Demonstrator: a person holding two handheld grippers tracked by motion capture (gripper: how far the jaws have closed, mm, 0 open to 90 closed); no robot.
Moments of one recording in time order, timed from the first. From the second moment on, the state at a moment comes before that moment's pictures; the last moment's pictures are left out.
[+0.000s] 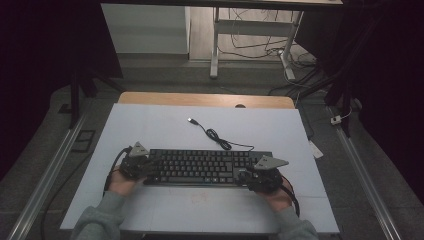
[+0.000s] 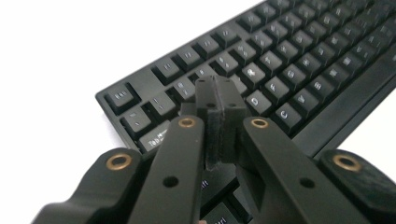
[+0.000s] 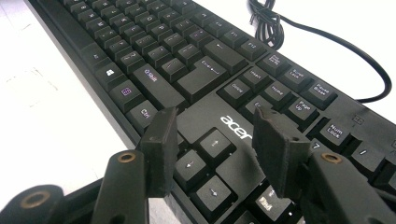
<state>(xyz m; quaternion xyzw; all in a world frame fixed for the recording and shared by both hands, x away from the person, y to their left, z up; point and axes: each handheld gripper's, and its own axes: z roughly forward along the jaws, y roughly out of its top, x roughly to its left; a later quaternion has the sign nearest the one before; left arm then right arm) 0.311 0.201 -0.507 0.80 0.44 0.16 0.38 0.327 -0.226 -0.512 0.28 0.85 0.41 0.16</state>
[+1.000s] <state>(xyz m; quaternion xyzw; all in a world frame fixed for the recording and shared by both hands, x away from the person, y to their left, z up) 0.306 0.193 -0.497 0.79 0.43 0.14 0.42 0.328 -0.226 -0.512 0.28 0.86 0.41 0.16</state>
